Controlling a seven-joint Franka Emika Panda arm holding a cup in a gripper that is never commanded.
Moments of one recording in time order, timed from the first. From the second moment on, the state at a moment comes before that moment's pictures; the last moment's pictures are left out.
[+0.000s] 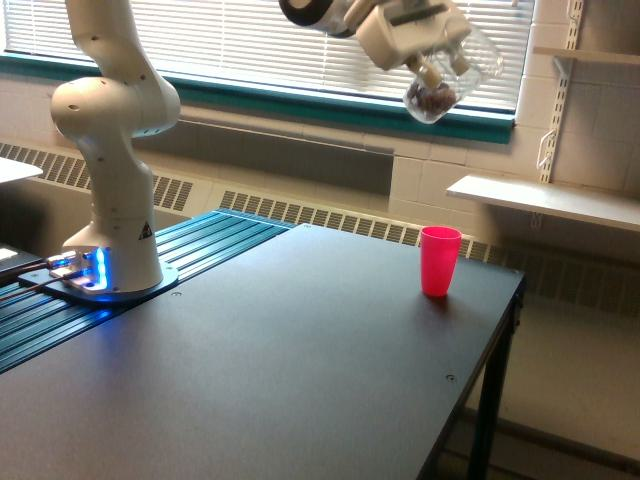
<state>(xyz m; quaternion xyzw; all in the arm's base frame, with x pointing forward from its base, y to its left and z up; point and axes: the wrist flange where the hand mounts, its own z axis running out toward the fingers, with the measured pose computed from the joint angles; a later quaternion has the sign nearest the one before) 0.512 0.026 0.523 -0.79 0.48 -0.33 0.20</state>
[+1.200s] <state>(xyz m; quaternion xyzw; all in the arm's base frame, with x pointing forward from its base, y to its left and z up) 0.439 0.229 0.406 -0.84 0.48 -0.15 0.20</state>
